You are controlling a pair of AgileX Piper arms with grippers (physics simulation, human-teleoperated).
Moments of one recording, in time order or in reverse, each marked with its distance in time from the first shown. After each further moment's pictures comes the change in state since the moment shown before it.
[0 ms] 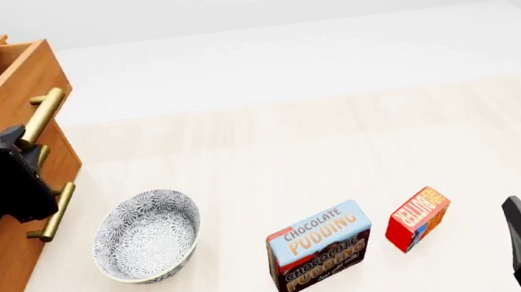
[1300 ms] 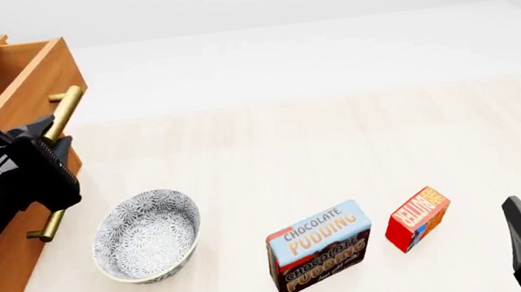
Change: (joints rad) left arm -0.116 0.055 -0.035 -0.014 -0.062; right arm 0.000 0.000 0.000 0.000 0.000
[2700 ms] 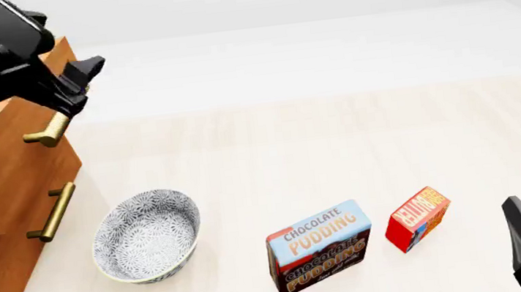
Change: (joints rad) left arm -0.224 0.006 -0.592 0.727 -0.547; right arm 0.000 0.000 0.000 0.000 0.000
